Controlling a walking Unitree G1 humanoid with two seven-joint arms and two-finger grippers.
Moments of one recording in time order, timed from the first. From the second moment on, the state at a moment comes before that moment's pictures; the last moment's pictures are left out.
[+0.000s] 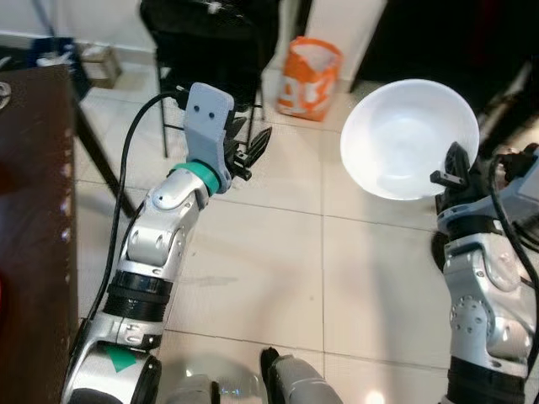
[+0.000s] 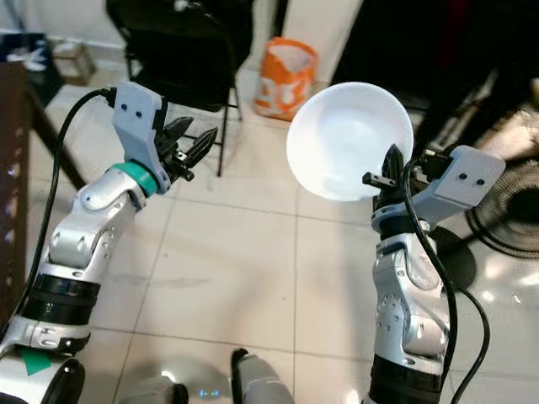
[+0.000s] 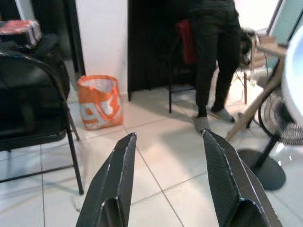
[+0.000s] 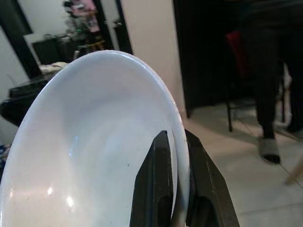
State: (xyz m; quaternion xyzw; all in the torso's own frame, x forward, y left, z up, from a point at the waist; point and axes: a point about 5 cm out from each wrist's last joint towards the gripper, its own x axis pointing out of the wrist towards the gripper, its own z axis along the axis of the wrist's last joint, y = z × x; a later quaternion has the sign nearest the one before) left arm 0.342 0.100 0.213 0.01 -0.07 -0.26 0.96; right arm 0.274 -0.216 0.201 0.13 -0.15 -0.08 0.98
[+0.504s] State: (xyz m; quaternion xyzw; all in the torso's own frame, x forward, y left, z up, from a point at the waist) left arm 0.346 0.102 0.211 0.00 -0.07 -0.24 0.97; right arm 0.273 -0.218 0.197 0.12 -0.14 -0.08 0.98
